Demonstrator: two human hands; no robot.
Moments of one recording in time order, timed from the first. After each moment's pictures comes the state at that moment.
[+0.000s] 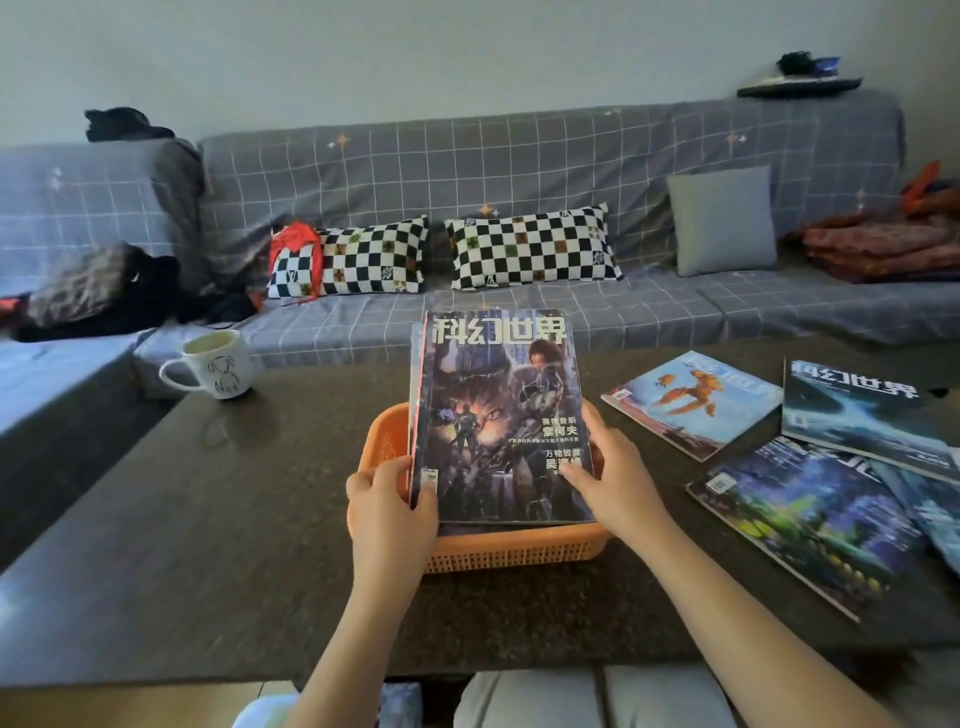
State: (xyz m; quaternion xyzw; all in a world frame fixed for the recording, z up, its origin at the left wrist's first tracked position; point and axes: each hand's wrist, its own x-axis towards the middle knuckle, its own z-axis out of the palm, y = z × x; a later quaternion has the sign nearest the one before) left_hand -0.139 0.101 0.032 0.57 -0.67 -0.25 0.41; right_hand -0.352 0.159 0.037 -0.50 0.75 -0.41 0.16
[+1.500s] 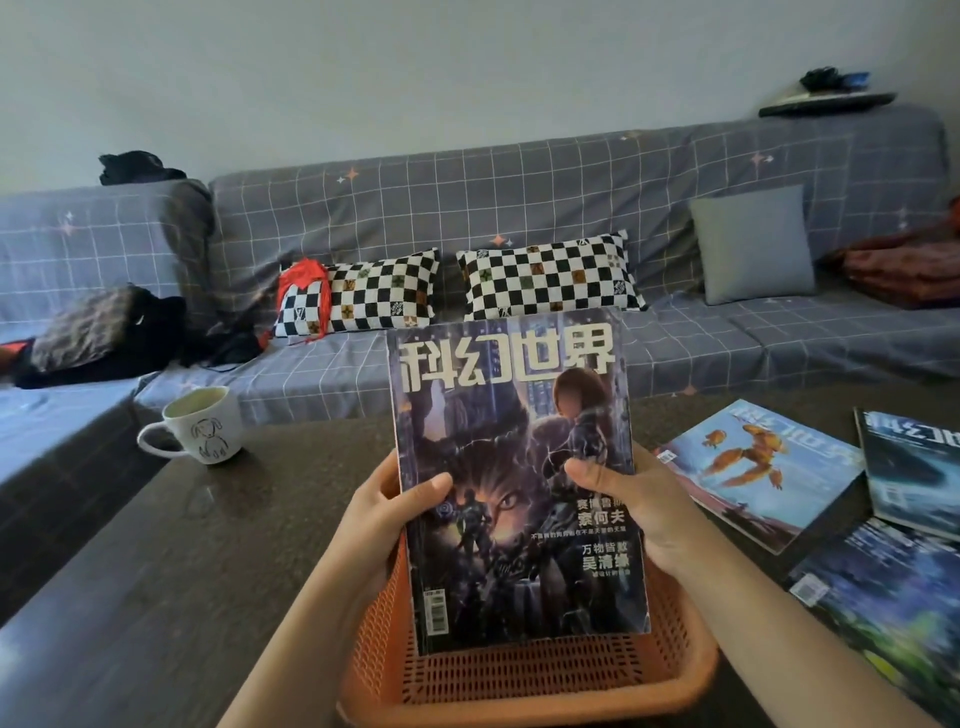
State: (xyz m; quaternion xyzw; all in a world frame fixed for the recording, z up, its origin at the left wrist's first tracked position) left_hand -0.150 -0.028 0.057 0.31 -0.57 -0.66 0.39; right_hand -0.395 0.069 0.060 -0.40 0.50 -0.62 0.45
